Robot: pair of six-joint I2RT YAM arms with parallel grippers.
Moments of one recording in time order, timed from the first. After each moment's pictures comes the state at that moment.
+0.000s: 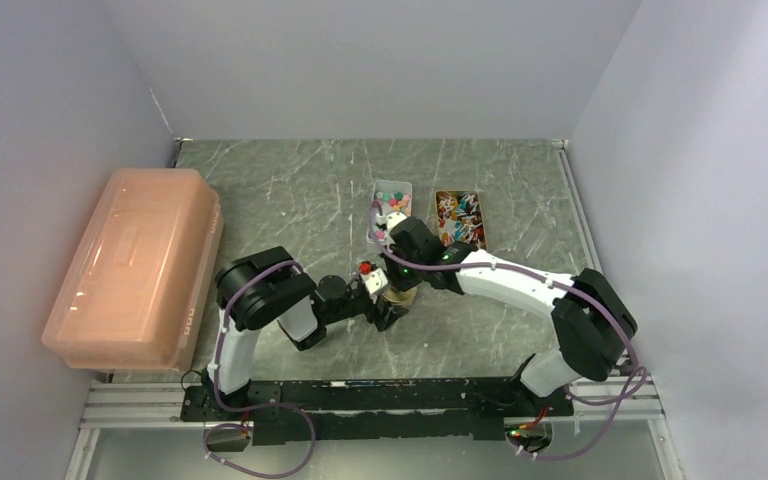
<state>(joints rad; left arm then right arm) -0.86 2.03 0.45 1.41 0.29 0.01 0.80 1.50 0.95 -0.34 -0.03 0.29</state>
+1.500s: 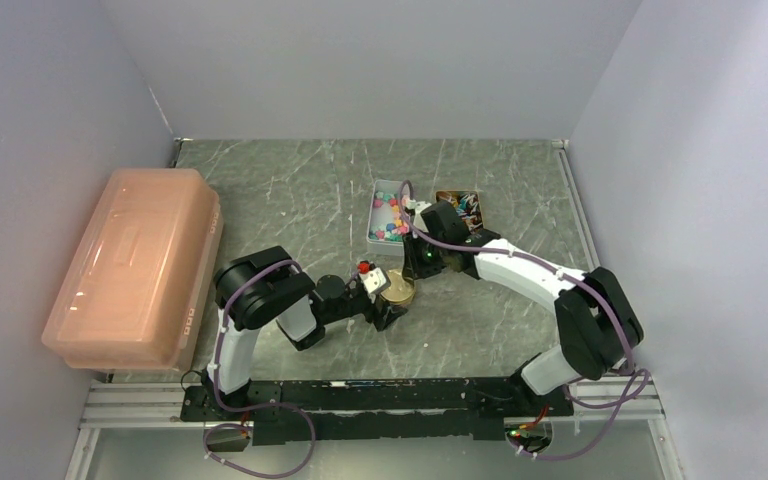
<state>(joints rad) -0.85 2.03 0.44 1.41 0.30 0.01 0.62 1.50 0.93 -0.33 -0.20 0.30</state>
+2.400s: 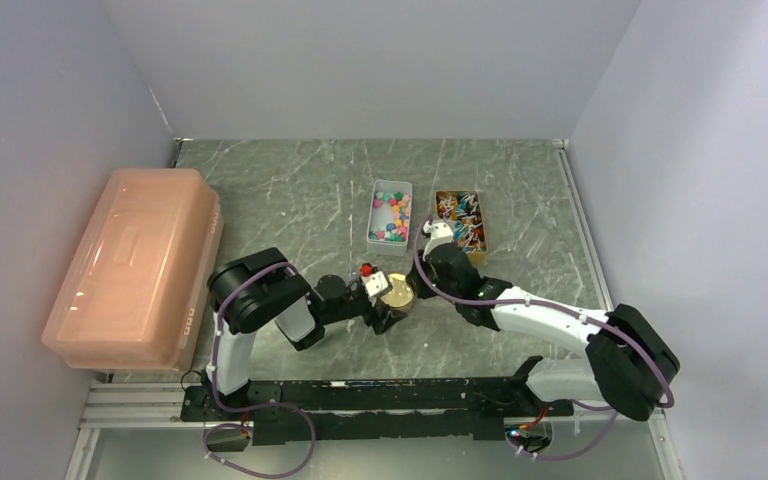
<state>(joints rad) -0.85 1.99 0.43 1.35 0.32 0.04 0.78 1.26 0.57 0.07 0.11 0.45</state>
